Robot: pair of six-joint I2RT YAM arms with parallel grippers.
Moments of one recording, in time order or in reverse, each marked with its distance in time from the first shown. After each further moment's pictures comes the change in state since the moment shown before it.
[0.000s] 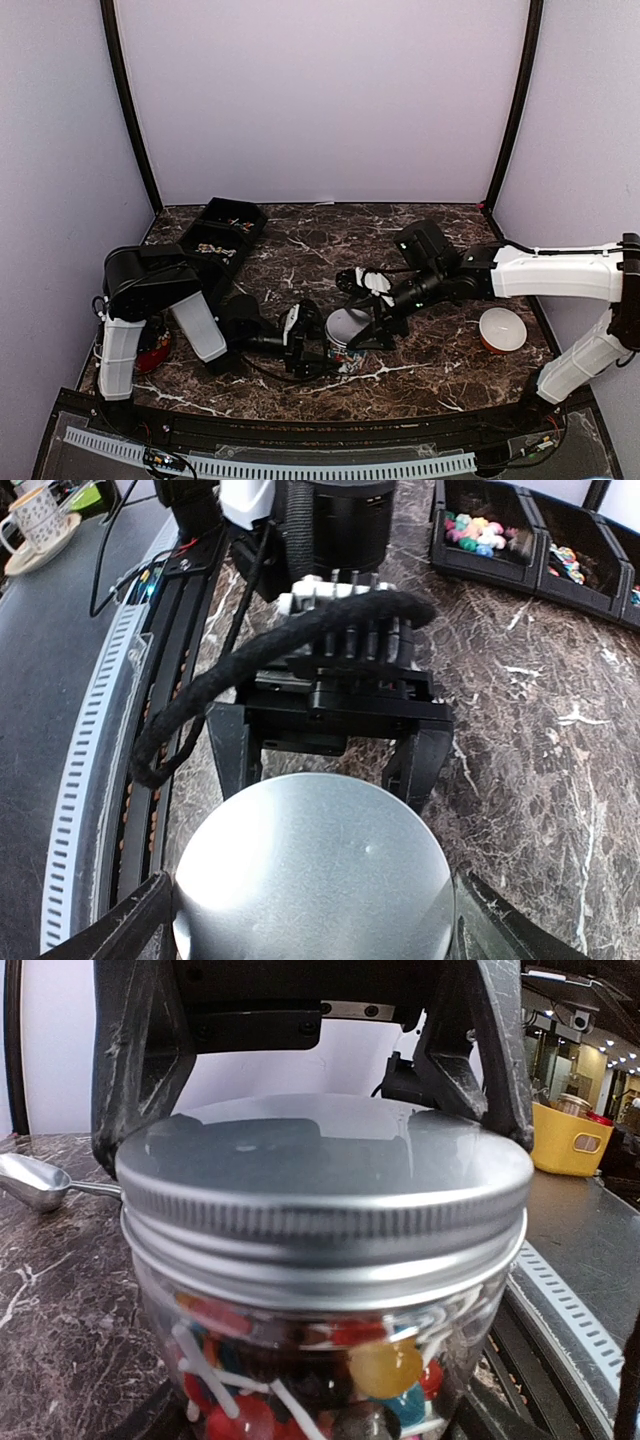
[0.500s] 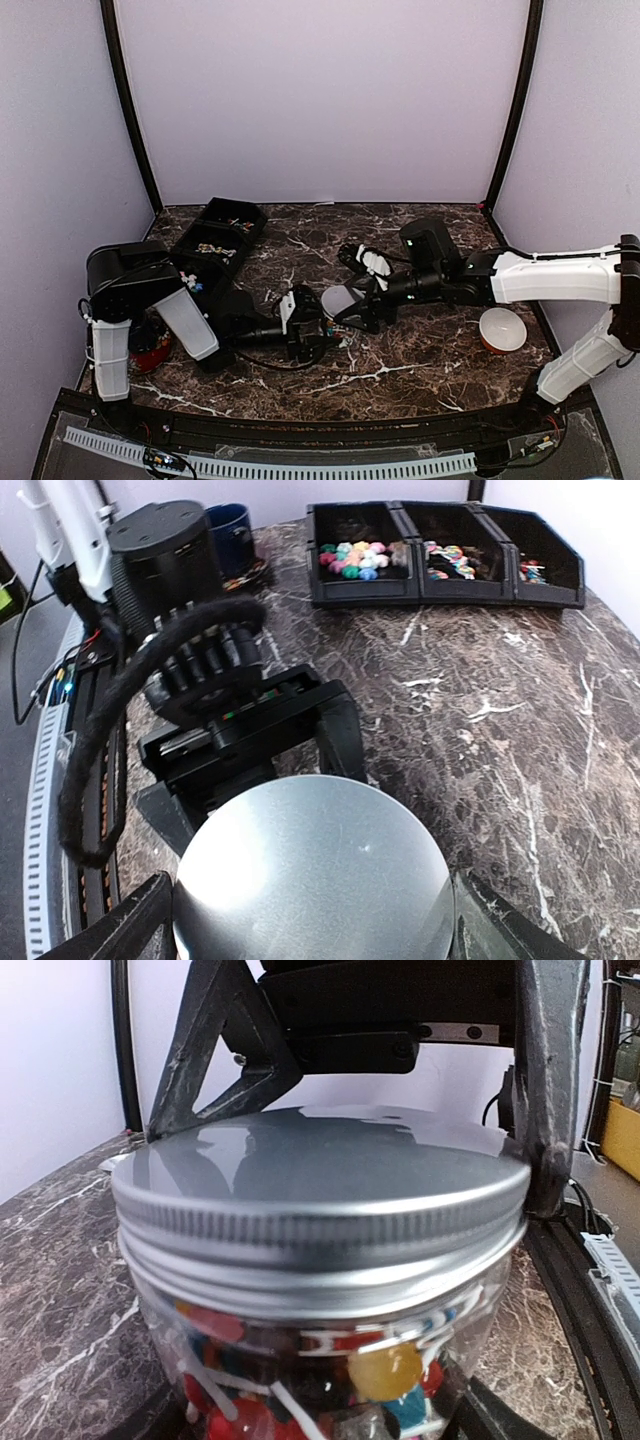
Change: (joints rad) left arm -0.002 -0.107 -0.044 -0.074 -0.288 0.083; right arm -0.005 -0.008 -0.065 0.272 0.167 0.272
